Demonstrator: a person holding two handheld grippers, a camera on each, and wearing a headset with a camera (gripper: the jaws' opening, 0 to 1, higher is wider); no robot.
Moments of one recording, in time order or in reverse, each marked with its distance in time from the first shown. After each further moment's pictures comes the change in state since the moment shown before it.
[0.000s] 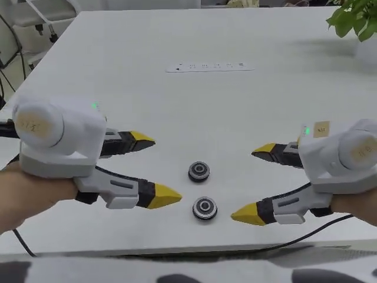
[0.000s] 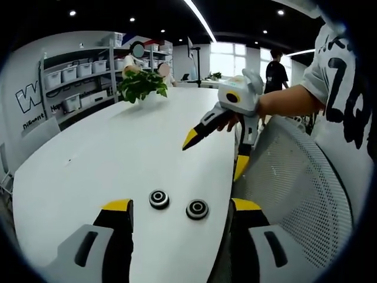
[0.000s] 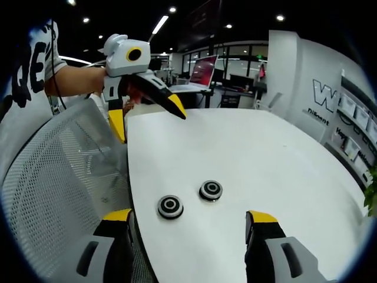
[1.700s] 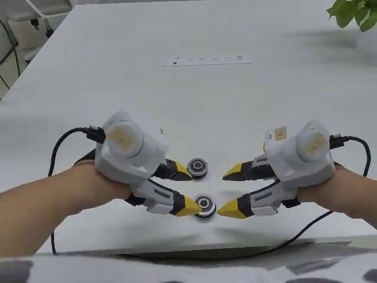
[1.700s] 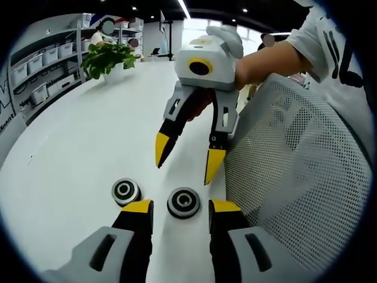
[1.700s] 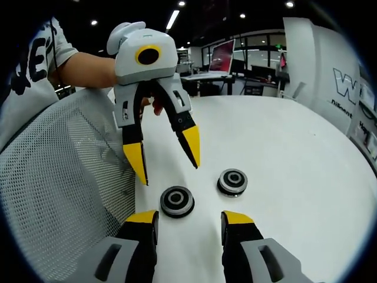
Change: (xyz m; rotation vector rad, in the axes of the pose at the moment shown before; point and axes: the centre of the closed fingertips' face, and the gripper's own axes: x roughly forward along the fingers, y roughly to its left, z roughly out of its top) left arm 0.081 -0.027 -0.049 0.082 0.190 -0.216; right arm 0.044 0.011 -0.031 -0.001 0.050 0.198
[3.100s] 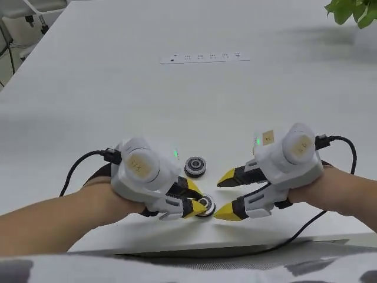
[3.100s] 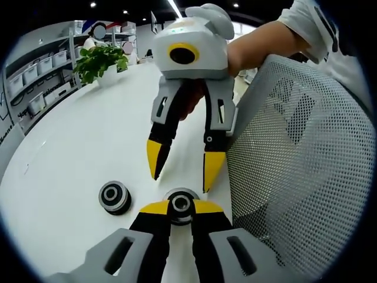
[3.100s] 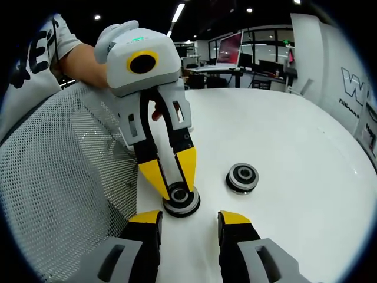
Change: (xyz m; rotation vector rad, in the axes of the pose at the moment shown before) left arm 0.018 -0.008 0.002 0.068 -0.010 0.015; right arm 0.006 0.007 -0.004 -0.029 0.061 0.052
